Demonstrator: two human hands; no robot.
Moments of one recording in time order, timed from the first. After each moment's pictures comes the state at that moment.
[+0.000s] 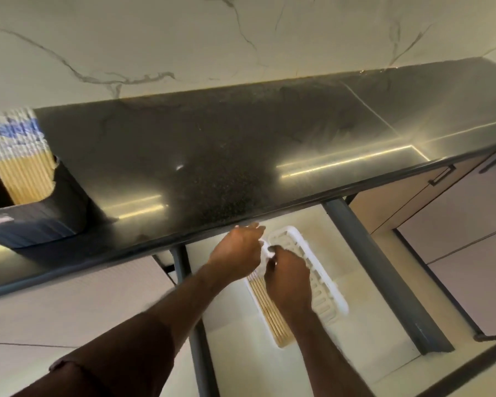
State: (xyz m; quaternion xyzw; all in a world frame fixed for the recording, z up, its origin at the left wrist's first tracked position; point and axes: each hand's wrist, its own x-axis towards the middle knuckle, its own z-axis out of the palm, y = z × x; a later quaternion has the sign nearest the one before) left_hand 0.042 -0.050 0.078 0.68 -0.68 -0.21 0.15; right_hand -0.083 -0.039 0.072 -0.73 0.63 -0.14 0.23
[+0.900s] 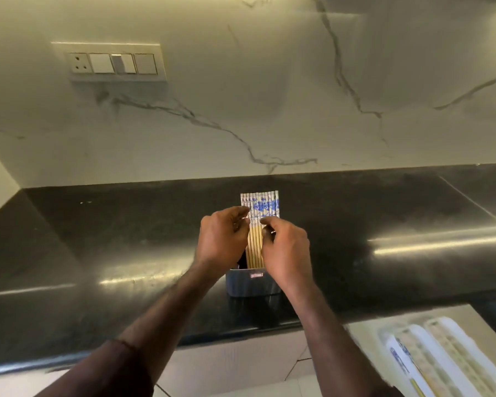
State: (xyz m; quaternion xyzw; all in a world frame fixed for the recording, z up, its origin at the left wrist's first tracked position) left_hand 0.437 0.100 0.228 0.73 -0.47 -0.07 0.49; right_hand 0.321 0.047 0.221 -0.81 0.43 -0.34 0.21
